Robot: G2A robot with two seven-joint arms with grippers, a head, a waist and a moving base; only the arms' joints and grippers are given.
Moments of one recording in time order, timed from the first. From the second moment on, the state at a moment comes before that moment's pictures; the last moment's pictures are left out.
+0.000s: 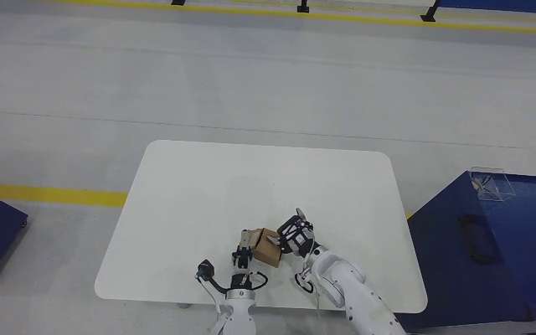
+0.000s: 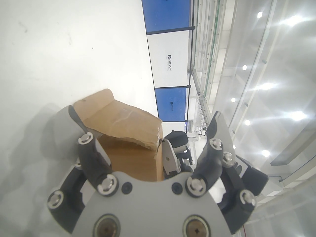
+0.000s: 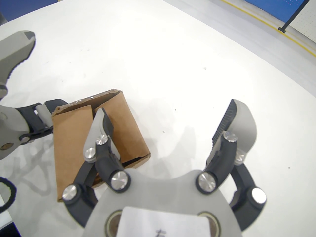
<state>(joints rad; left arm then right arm) 1.38 -1.67 -1.08 -1.10 0.19 -0.37 0.54 -1.23 -1.33 1.08 -1.31 -1.51 -0.20 0.00</state>
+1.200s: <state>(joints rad) 1.35 -1.68 -1.11 -1.04 0.10 -0.77 0.36 -1.23 -1.31 1.17 -1.34 -1.49 -0.19 0.01</state>
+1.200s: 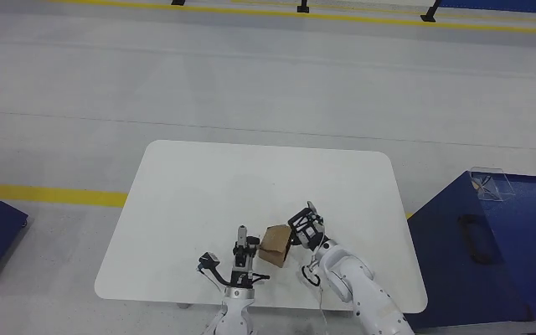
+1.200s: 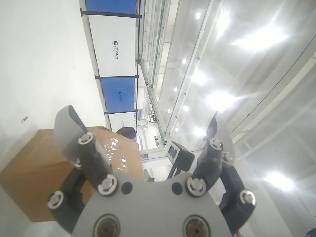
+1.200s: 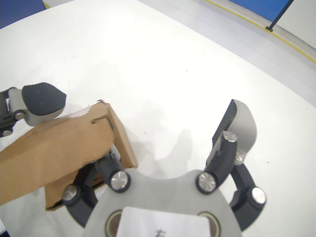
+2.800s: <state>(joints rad) 1.49 -1.59 -1.22 -1.59 0.46 0.09 -0.31 -1.39 -1.26 1.40 -1.62 -1.40 -0.31 0.15</state>
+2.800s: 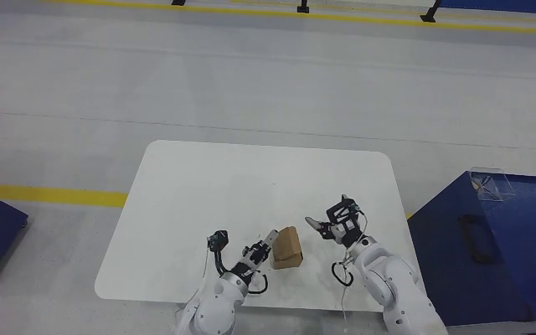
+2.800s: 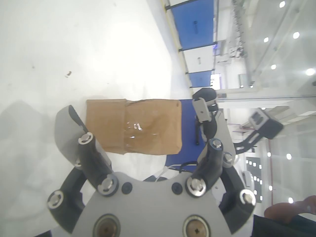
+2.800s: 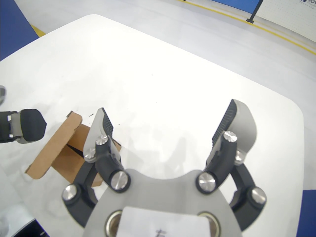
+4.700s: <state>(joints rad) 1.34 -1.59 -1.07 -1.30 0.27 -0.02 -0.24 -1.31 -1.26 1.30 -1.44 -1.52 -0.19 0.09</state>
